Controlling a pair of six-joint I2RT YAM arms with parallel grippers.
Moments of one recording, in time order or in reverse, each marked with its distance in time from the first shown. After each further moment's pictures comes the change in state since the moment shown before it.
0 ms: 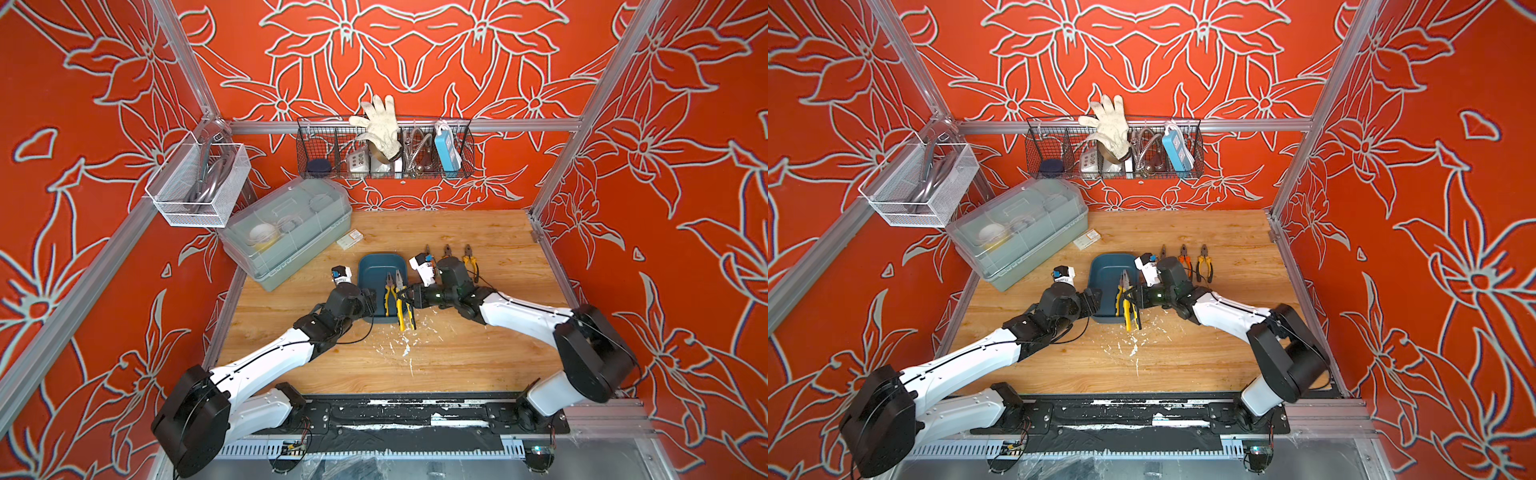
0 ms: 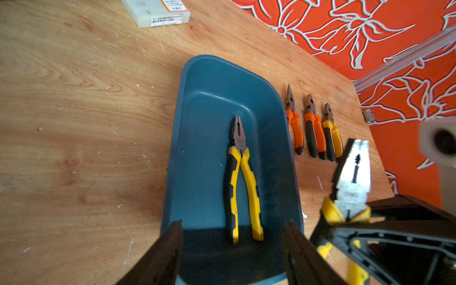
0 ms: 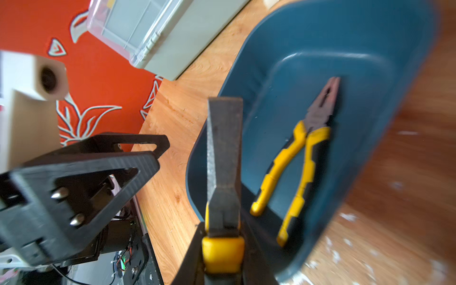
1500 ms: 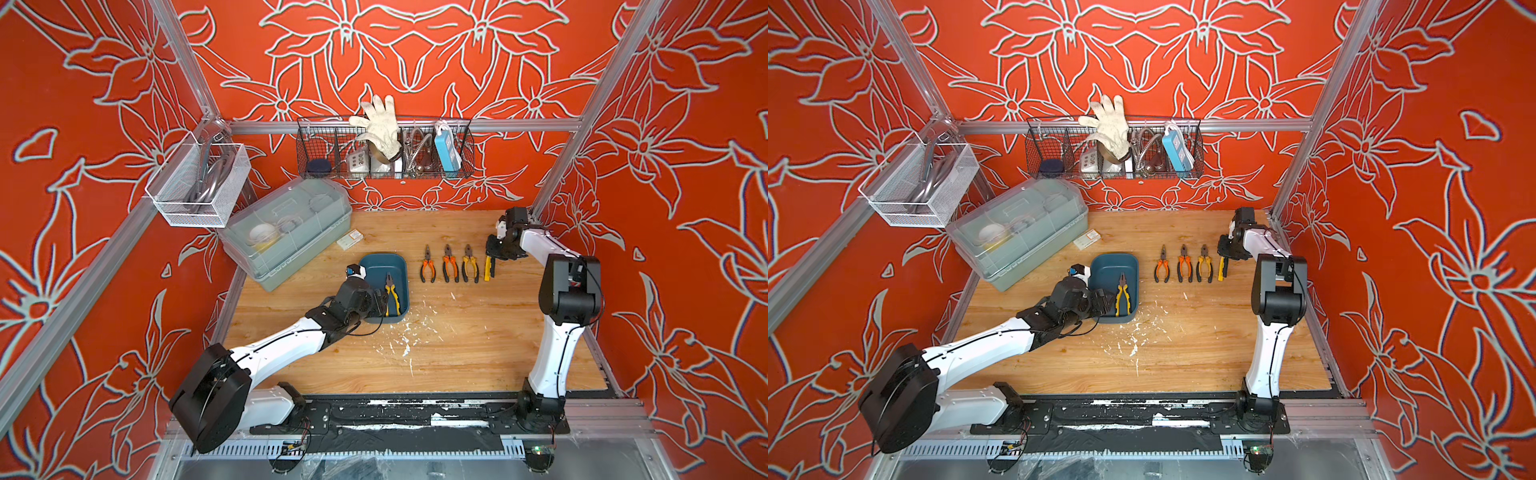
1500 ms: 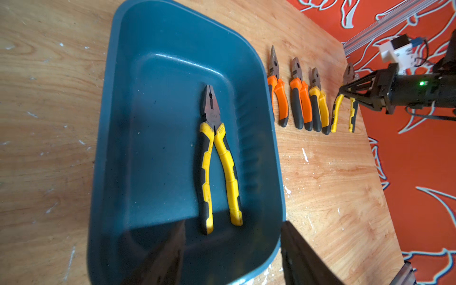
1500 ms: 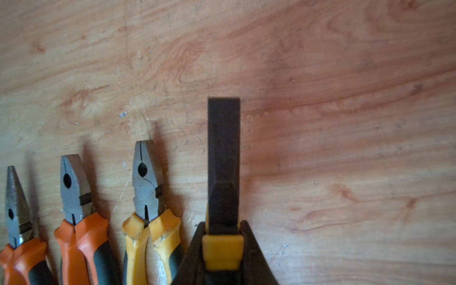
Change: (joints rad) left arm -0.004 0.135 0.066 0.024 0.168 0.008; right arm -0.697 0.603 0.776 -0.681 0.307 -0.336
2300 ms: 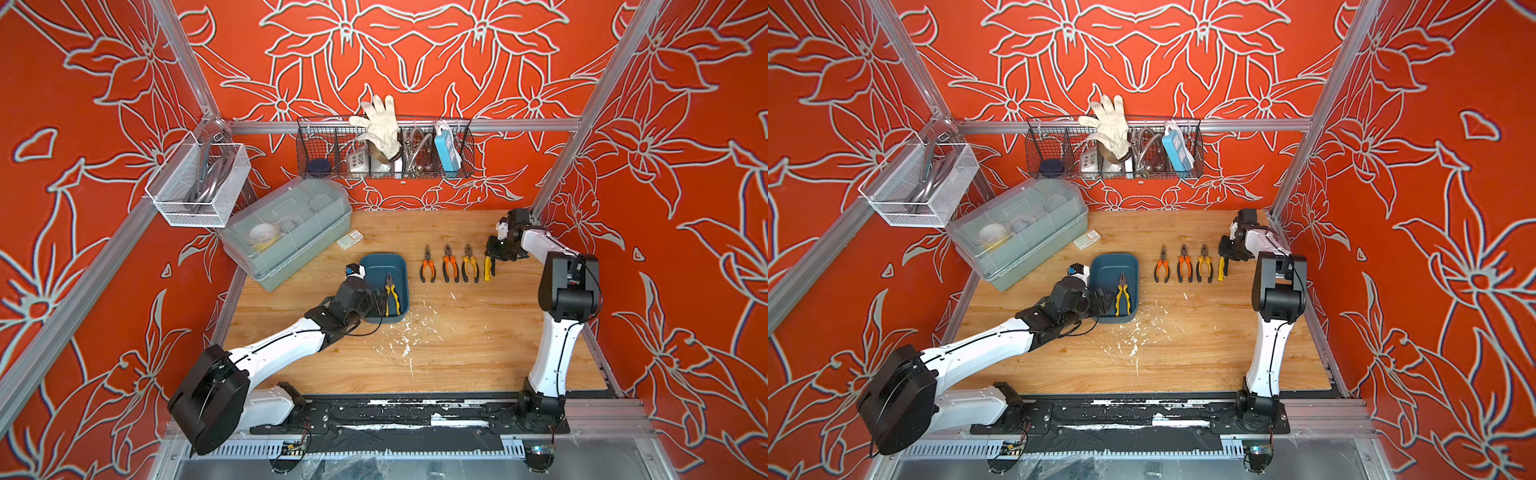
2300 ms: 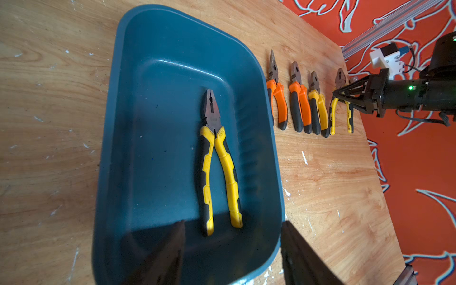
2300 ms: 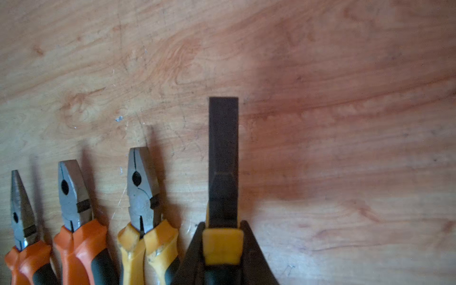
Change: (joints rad) left arm 0.000 -0.004 0.000 -0.001 -0.011 0.003; right arm -0.017 0.055 0.032 0.000 -0.058 0.005
